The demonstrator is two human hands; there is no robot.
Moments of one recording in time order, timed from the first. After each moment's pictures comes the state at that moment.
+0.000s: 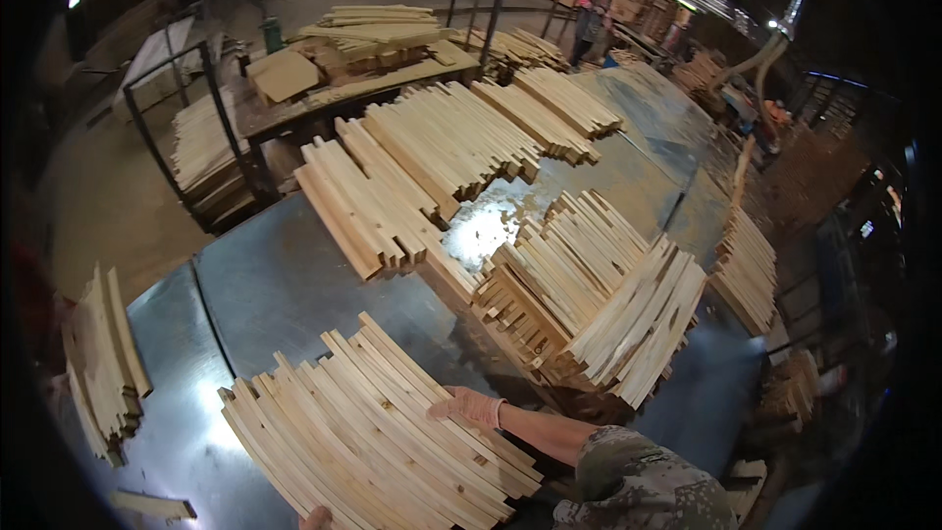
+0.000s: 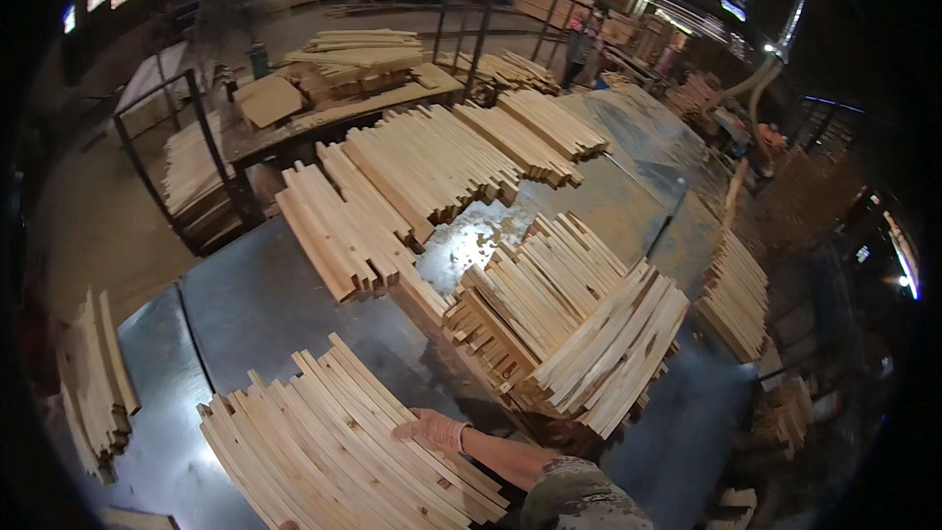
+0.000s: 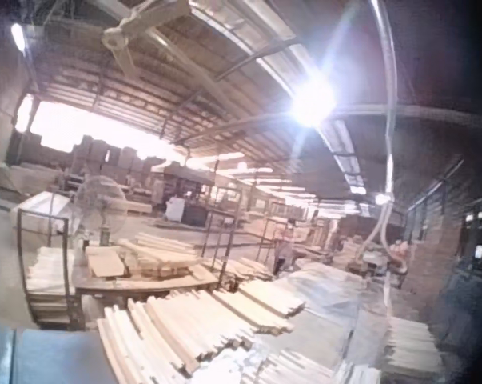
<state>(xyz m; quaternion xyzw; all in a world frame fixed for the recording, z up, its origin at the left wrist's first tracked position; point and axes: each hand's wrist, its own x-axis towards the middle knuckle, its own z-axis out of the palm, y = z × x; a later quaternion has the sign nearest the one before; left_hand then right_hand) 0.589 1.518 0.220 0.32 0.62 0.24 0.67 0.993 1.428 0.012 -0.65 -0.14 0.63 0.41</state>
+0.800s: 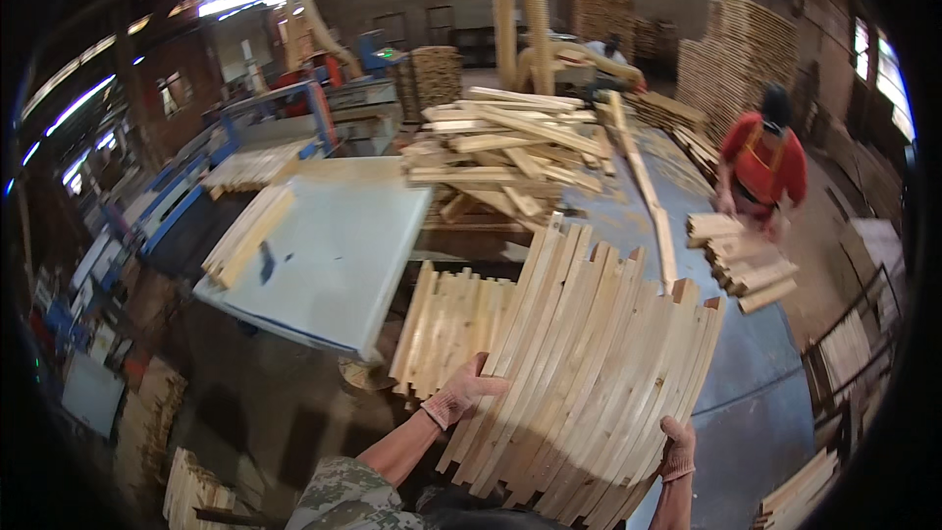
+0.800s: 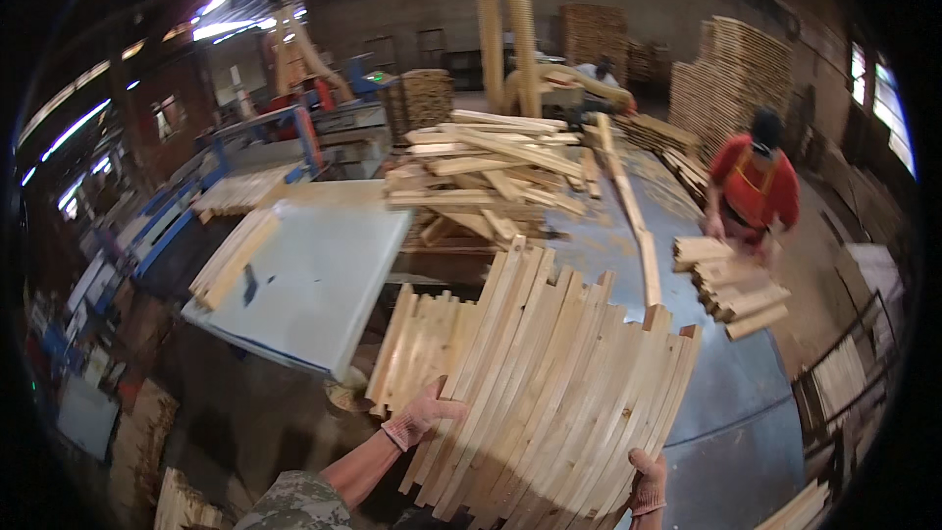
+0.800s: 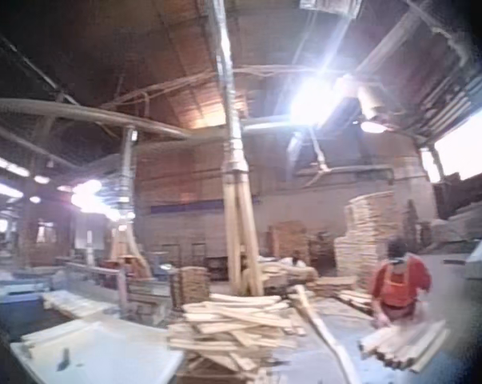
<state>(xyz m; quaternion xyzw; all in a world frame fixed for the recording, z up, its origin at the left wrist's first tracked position) 0.407 1.007 0.253 0.12 0.63 0.71 0.31 0.672 1.386 0.230 -0.24 -0.48 0.81 0.22</state>
